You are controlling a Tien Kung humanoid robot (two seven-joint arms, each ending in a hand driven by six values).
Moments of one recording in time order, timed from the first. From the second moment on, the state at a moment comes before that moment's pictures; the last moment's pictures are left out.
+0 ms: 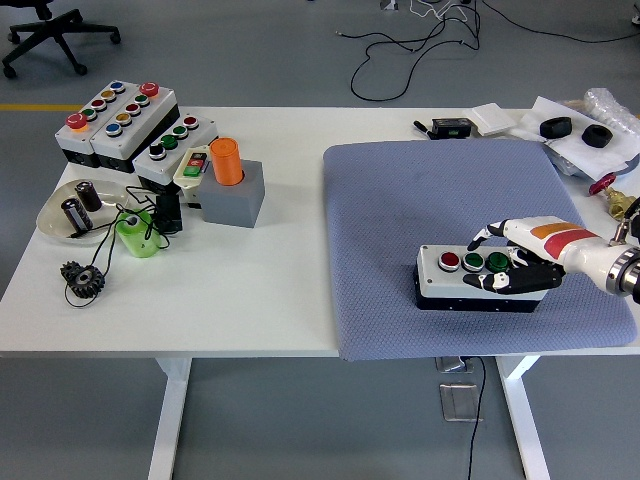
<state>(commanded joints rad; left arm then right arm) -0.15 0.12 -0.05 -0.21 0.48 0.25 0.13 0.55 -0.78 0.75 1.63 -1.66 0.14 -0.12</state>
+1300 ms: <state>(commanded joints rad) -0.16 0.12 -0.05 -0.21 0.48 0.25 0.13 0.58 -0.74 0.69 1.59 -1.67 0.14 -0.13</state>
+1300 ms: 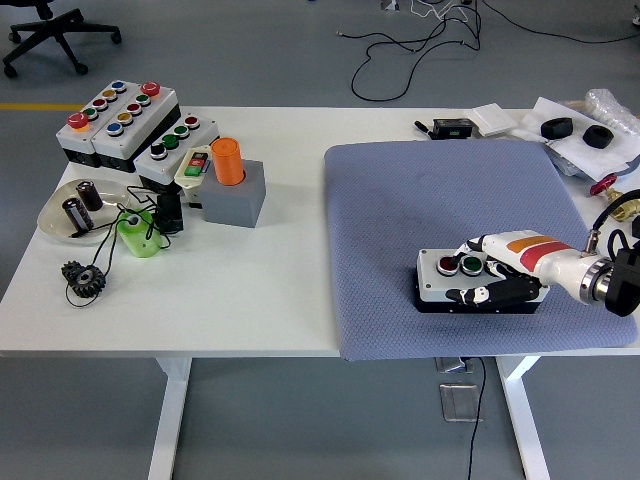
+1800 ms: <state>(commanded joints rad) -0.16 0.12 -0.05 -0.21 0.48 0.25 0.13 0.47 -0.74 0.96 1.55 -1.21 0.01 -0.08</state>
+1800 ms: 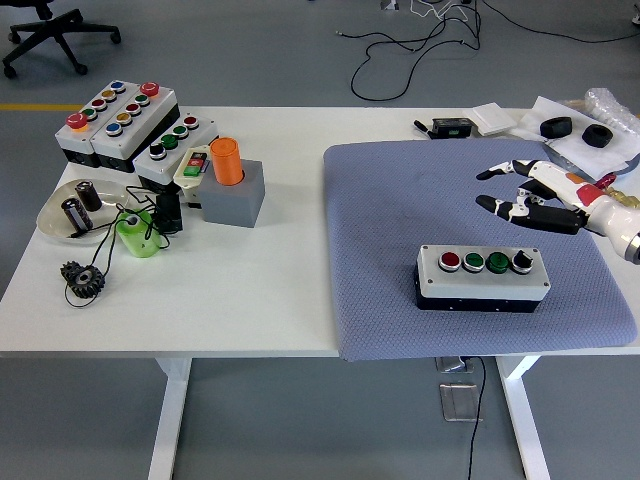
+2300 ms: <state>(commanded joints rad) -0.14 0.12 -0.03 -0.20 0.47 0.25 0.13 0.39 -0.72 1.15 1.38 -0.58 -0.07 -0.01</state>
